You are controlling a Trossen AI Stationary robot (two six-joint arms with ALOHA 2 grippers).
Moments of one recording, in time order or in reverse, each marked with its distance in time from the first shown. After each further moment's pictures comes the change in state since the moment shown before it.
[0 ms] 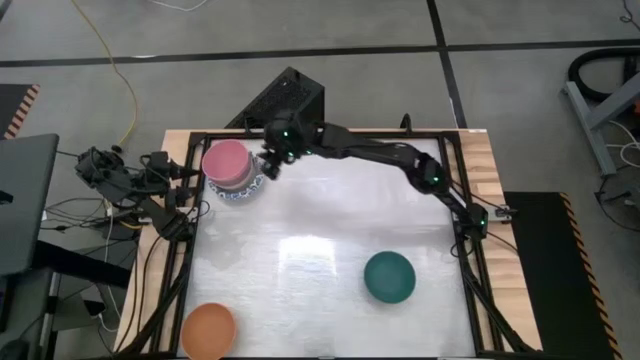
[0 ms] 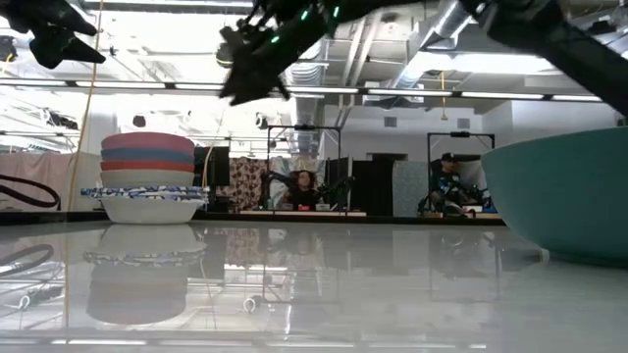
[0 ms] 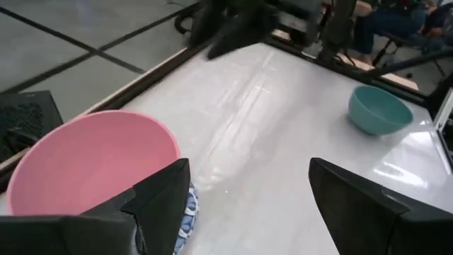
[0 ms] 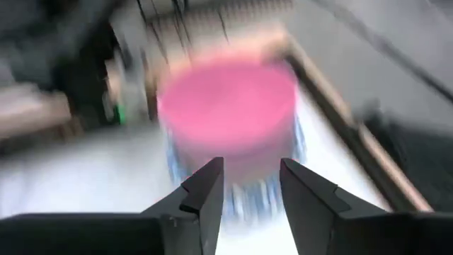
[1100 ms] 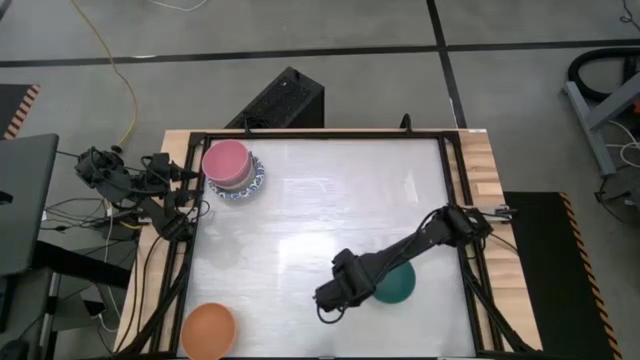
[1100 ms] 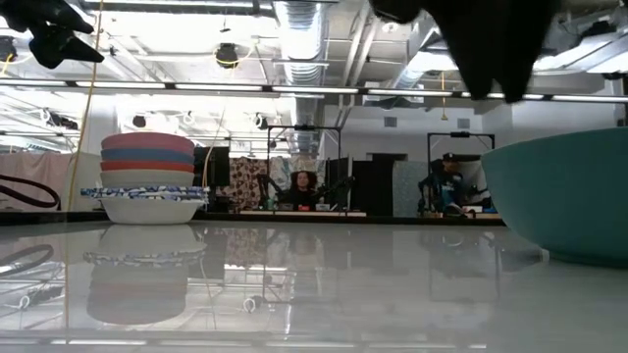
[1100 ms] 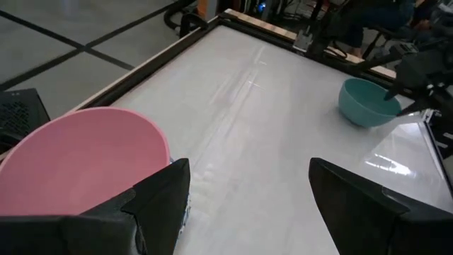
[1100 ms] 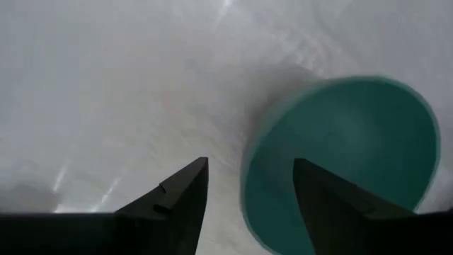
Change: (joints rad) left arm 0.000 0.000 0.000 0.009 0.038 0.012; right arm 0.751 -0.137 -0.295 -0.996 0.063 1.293
